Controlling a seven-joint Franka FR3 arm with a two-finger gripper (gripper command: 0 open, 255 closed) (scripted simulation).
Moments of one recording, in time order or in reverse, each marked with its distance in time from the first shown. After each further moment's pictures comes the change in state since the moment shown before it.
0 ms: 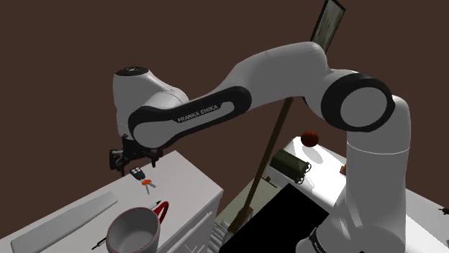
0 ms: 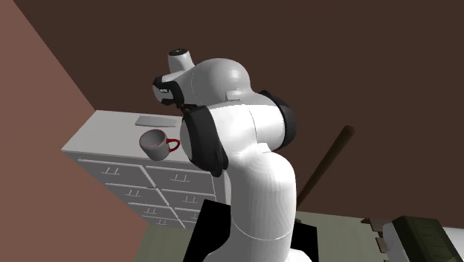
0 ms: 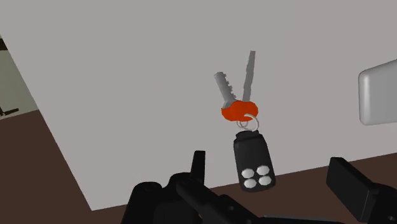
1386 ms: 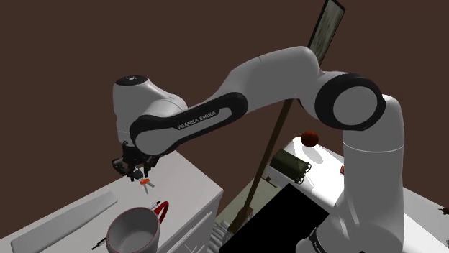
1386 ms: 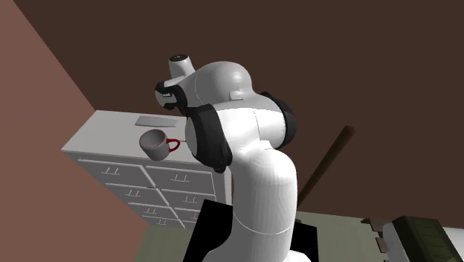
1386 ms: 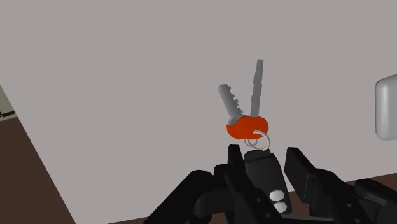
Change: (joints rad) arm -0.046 0.042 0.058 -0.009 -0.048 0.022 0.030
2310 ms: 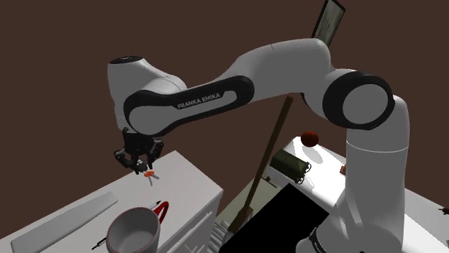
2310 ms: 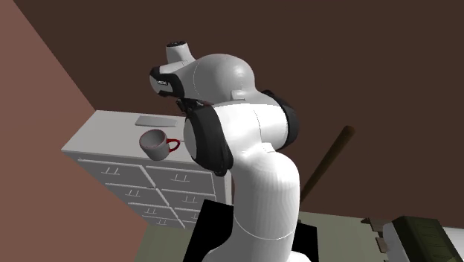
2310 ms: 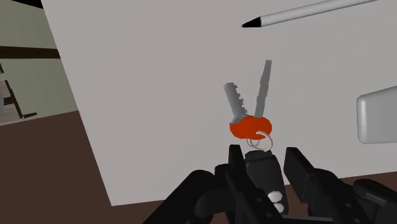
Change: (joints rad) arm -0.013 -0.037 0.025 0.078 0.044 -0.197 -0.073
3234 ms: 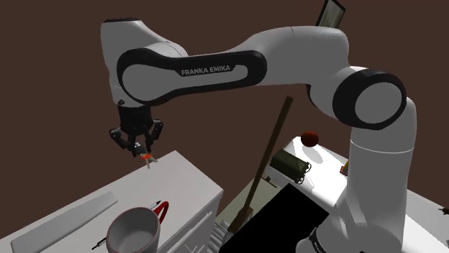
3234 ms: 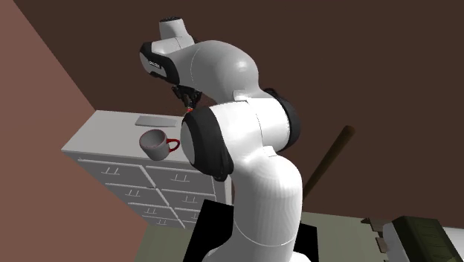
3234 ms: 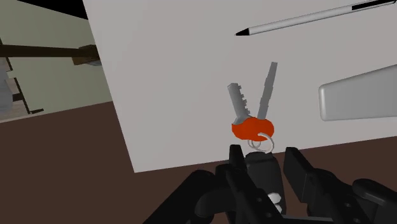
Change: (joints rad) arm -0.004 -0.044 0.024 0.130 0.024 -0.164 -0.022
